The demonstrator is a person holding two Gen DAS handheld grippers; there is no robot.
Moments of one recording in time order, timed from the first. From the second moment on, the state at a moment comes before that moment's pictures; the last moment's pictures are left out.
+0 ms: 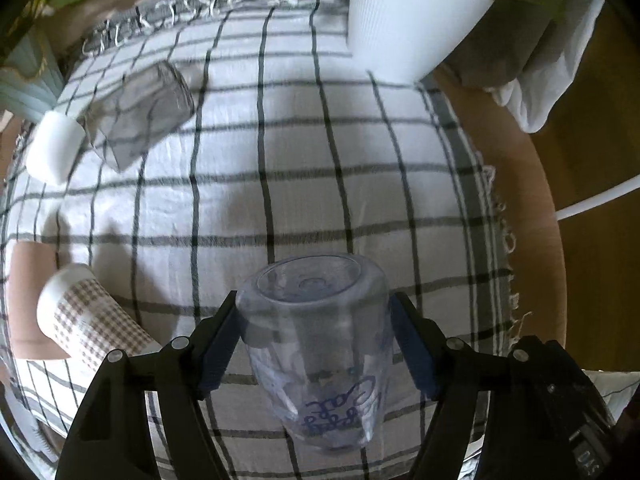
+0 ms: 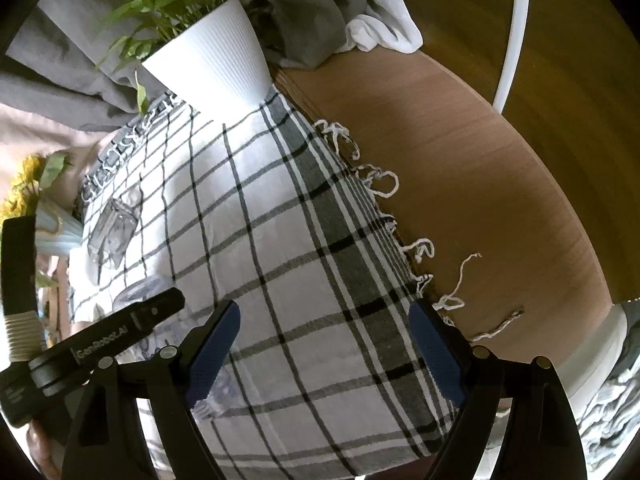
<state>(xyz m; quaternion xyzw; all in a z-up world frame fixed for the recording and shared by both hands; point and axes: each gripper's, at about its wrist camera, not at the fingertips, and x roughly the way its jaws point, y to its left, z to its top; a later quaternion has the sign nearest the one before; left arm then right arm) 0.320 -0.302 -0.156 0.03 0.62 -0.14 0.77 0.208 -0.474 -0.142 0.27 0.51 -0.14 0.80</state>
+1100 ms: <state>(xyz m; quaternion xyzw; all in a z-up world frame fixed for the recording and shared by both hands) 0.229 -0.294 -0.124 0.05 0.59 -0.19 0.78 0.171 -0.466 -0.128 0.22 0.52 -0.13 0.82</state>
